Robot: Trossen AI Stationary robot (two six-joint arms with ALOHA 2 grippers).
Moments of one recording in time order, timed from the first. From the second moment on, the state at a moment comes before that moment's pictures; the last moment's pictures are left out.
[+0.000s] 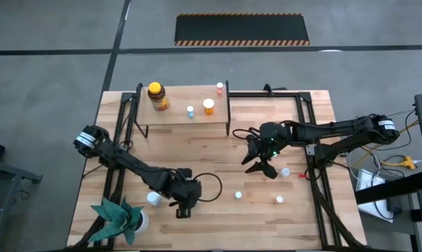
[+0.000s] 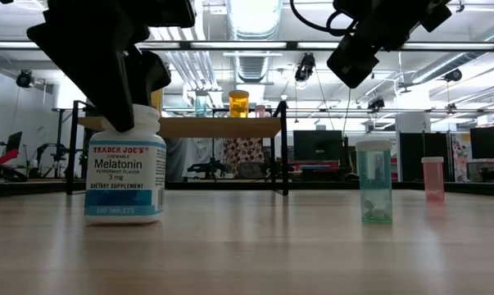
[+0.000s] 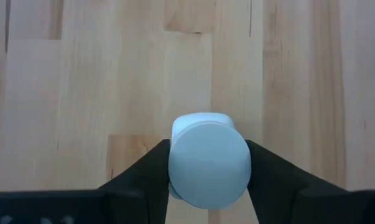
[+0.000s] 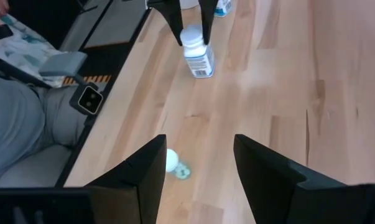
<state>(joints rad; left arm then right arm) -0.47 1.70 1.19 -0.60 -0.14 -0.49 -0.02 1.21 0.81 -0.25 -0.50 0.07</state>
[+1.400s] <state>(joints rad) 0.61 1.82 2.13 -1.21 0.02 0.70 -0.02 1.21 0.81 -0.24 -0.49 -0.02</state>
